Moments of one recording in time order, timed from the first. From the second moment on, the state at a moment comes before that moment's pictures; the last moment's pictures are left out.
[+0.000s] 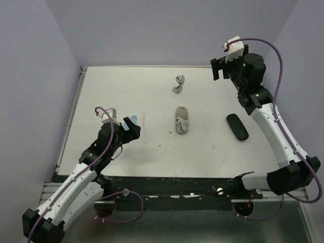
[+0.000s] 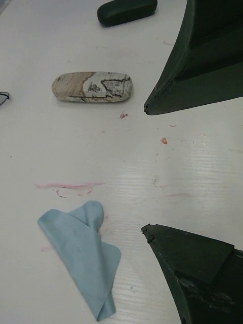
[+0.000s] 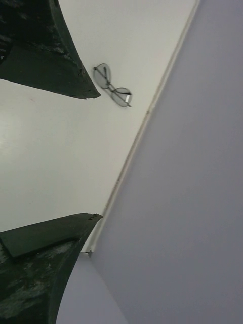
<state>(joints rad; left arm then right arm) -0.50 0.67 0.55 -0.32 -0.21 -0.69 0.30 1.33 1.43 -0.14 0.08 -0.33</state>
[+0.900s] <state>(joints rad) -0.50 0.95 0.51 -0.05 -0.17 -0.75 -0.16 1.47 0.88 -0.34 -0.30 -0.73</state>
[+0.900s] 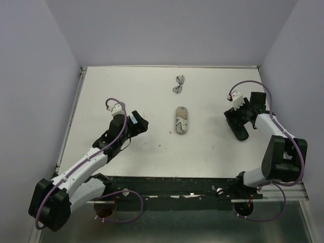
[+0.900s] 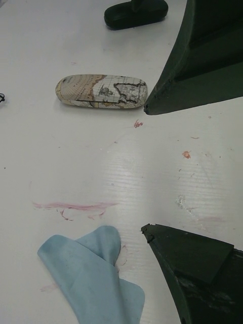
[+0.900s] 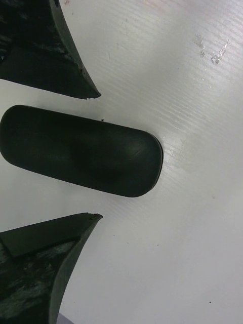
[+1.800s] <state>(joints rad) -0.50 1.08 0.60 0.02 -0.14 -0.70 -0.19 1.62 0.88 -0.34 -0.31 -0.75</state>
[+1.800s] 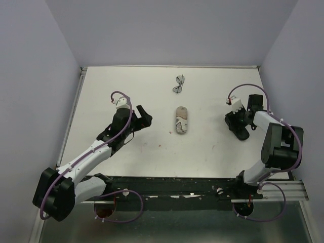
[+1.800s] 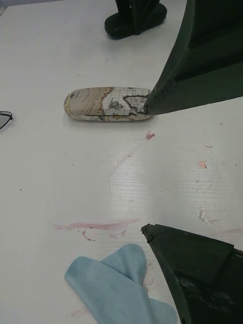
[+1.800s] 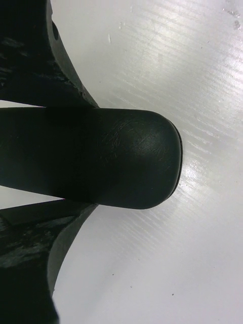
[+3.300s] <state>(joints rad) -0.57 0.77 0.67 0.20 0.21 -0.58 0.51 1.43 0.97 0.41 -0.95 0.54</state>
